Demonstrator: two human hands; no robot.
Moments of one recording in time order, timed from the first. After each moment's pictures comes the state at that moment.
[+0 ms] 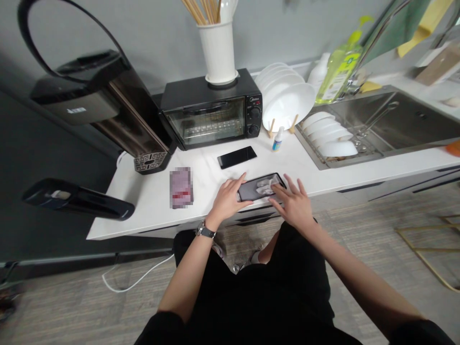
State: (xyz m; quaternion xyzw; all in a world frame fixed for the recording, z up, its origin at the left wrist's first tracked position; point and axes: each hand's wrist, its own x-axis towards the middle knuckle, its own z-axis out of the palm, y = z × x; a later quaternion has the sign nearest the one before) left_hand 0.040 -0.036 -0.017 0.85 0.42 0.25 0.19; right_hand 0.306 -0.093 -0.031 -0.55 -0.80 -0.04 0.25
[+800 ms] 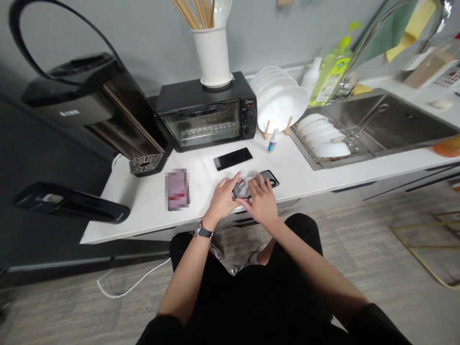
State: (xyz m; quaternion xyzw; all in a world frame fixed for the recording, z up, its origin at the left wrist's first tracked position) left_hand 0.040 -0.028 -0.019 0.84 0.44 0.25 0.20; right_hand 0.222 -0.073 -0.034 -0.56 -0.77 0.01 0.29
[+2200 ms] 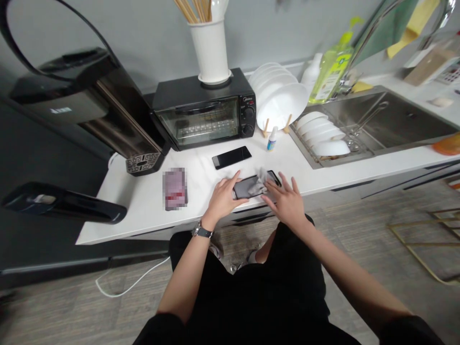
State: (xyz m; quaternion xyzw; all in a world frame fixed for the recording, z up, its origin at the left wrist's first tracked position) left_hand 0.044 -0.031 -0.017 0.84 0.44 0.25 0.20; right_hand 0.298 -0.087 -0.029 -0.57 -0.78 -0.02 0.25
